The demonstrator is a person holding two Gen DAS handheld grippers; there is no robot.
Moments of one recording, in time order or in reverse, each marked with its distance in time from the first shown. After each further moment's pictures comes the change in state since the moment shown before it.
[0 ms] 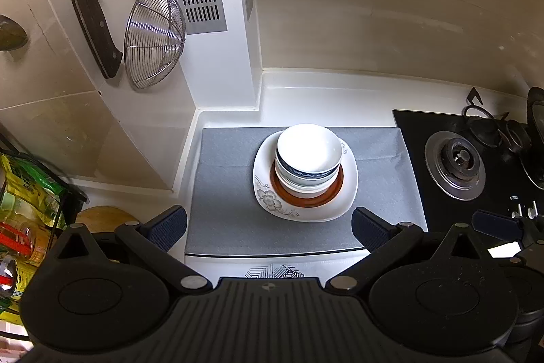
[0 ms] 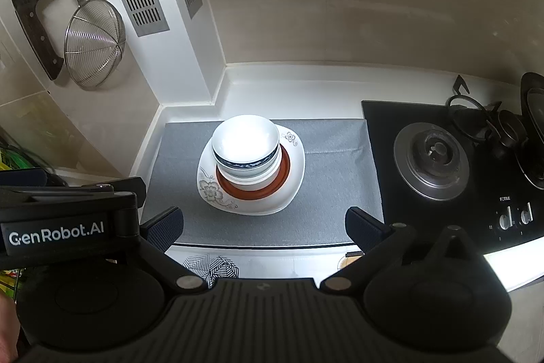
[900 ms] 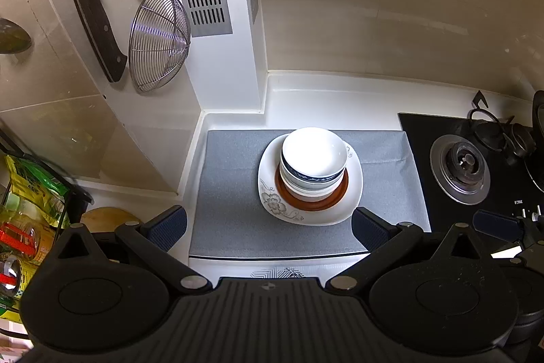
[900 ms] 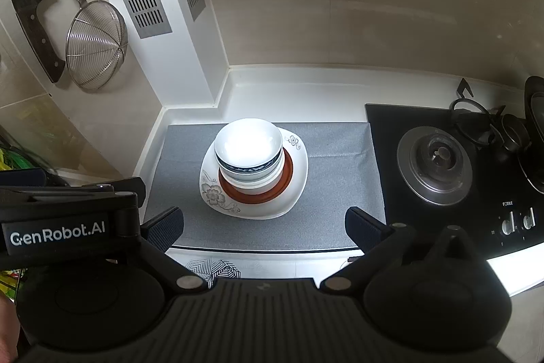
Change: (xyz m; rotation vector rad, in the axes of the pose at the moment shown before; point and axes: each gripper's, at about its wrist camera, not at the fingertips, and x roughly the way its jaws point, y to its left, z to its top) left arm -0.002 -0.003 0.004 -0.011 -0.003 0.026; right arm 0.002 0.002 0.006 -0.005 -0.003 0.010
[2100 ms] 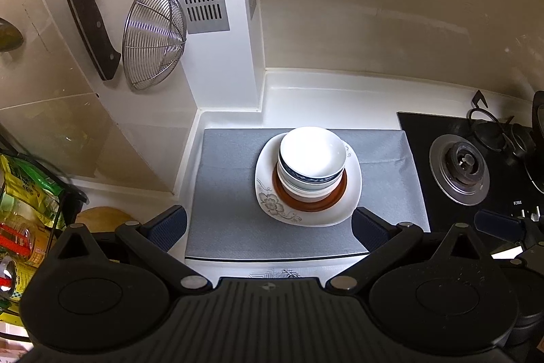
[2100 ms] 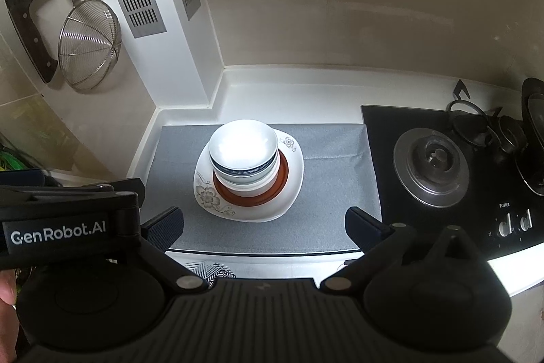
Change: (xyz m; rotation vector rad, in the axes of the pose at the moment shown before) left arm 0.009 -0.001 0.002 -0.012 0.011 -0.008; right arm 0.007 0.002 0.002 0.000 -0.002 -0.024
